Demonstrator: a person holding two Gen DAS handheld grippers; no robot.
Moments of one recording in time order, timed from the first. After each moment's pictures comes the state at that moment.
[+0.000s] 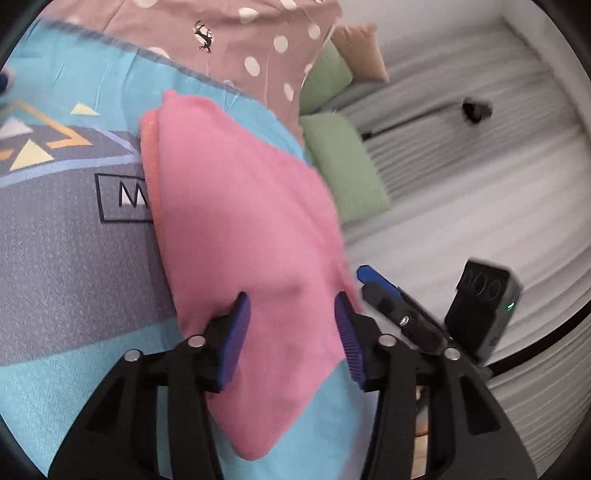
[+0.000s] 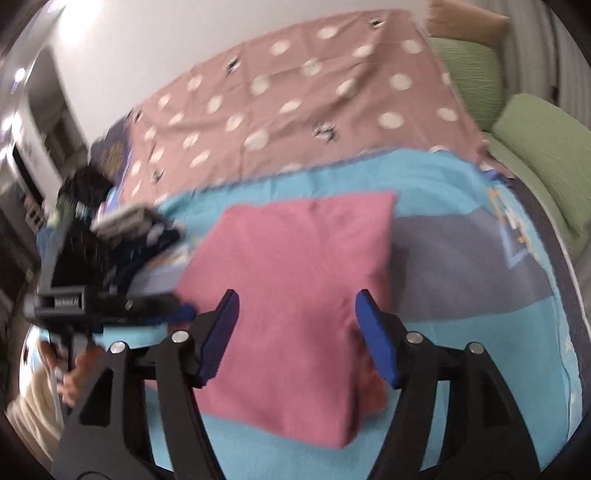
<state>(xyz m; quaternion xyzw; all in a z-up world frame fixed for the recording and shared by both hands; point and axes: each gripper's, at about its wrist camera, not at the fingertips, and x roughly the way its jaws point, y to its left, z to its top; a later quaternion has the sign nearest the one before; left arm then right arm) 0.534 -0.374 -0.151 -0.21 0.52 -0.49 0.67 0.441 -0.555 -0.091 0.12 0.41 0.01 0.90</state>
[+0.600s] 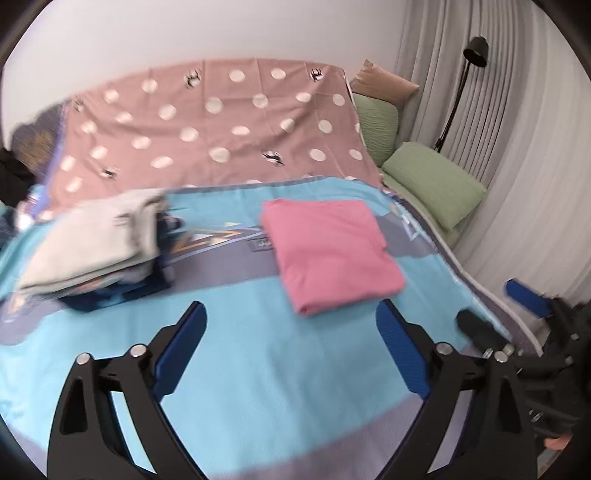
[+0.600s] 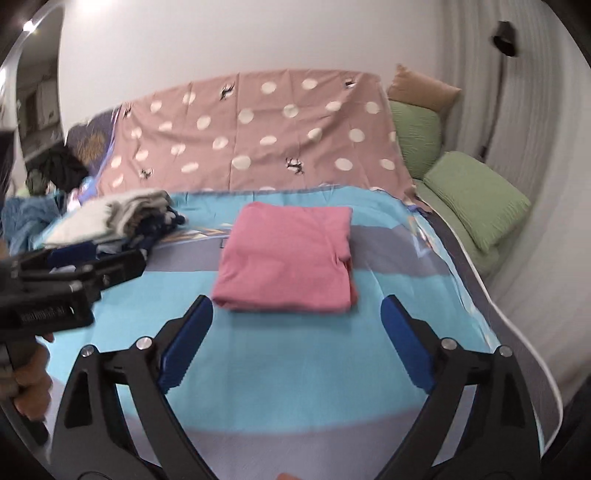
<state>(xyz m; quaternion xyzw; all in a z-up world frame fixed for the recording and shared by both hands) 0.341 -0.274 -0.004 0.03 0.35 -0.27 0.90 0.236 -0.414 0.020 0.04 0.30 -0.16 0.94</state>
